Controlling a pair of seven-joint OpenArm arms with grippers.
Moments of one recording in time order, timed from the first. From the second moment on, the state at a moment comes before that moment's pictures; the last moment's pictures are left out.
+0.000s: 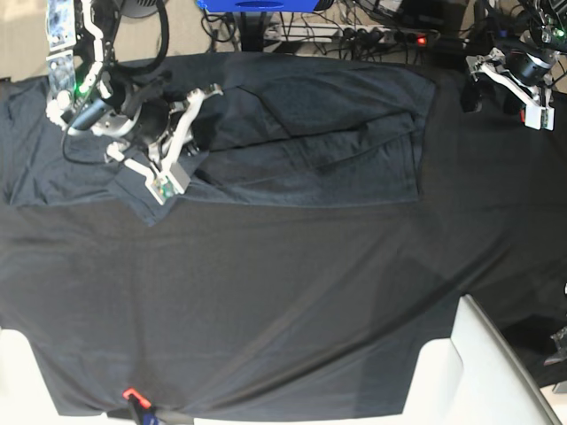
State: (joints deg) left arm 29.5 -15.2 -41.8 85.9 -25.5 -41.1 33.3; right arm -18.4 5.4 -3.6 109.9 18.0 24.3 -60.0
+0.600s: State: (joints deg) left arm 29.7 -15.1 -41.8 85.9 -25.5 -41.1 33.3; right arm -7.9 6.5 10.5 98.9 18.0 24.3 -59.5
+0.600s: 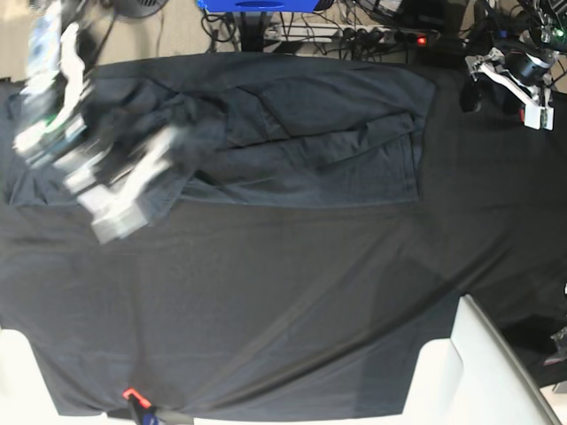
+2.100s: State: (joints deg) left arm 29.5 -15.2 -41.8 83.1 -25.5 -41.1 33.3; right arm 1.3 6.5 21.0 71.0 18.0 23.8 -54.9
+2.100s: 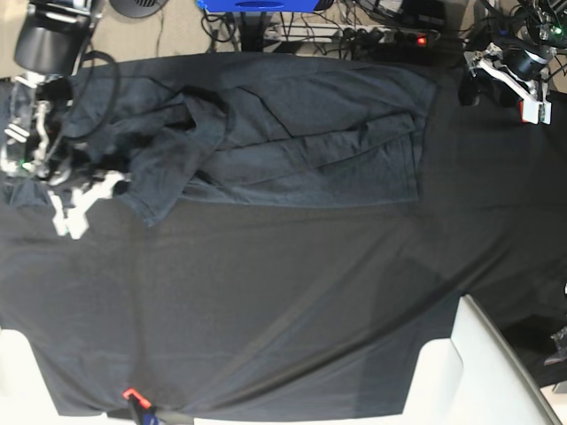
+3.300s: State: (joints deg) left arm 29.9 -15.4 -41.9 84.1 -25.4 -41.1 33.3; right arm -3.0 4.8 15.8 87.6 23.9 23.8 -65.1
